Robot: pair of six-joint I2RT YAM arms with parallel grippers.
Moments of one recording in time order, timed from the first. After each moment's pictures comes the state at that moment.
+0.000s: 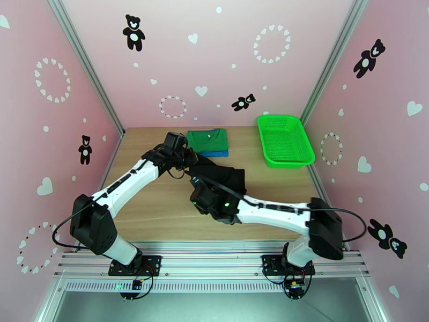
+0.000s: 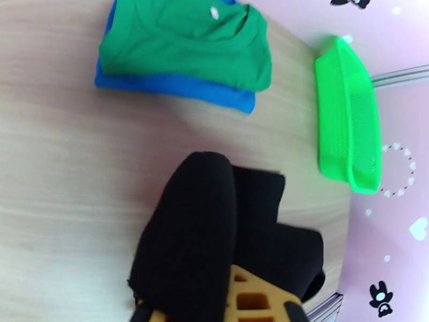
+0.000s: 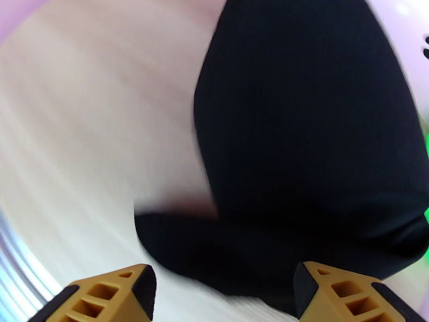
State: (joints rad) left arm -0.50 1.57 1.33 -0.57 0.16 -0.80; right arm 1.20 1.64 1.15 -0.47 0.59 0.36
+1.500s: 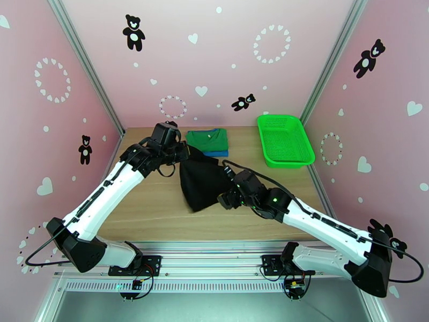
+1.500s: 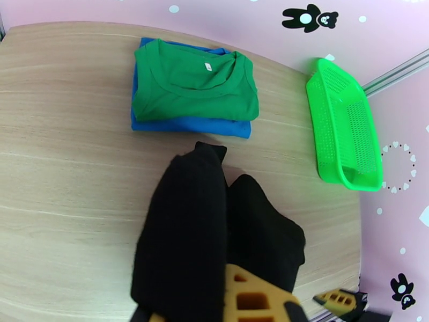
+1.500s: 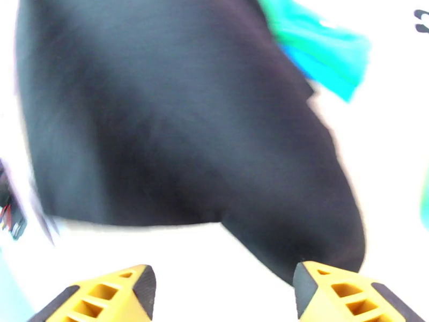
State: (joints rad) left arm -0.56 1.43 1.58 -0.88 -0.06 -0.69; right arm 0.89 1.11 0.92 -0.58 0.03 0.07
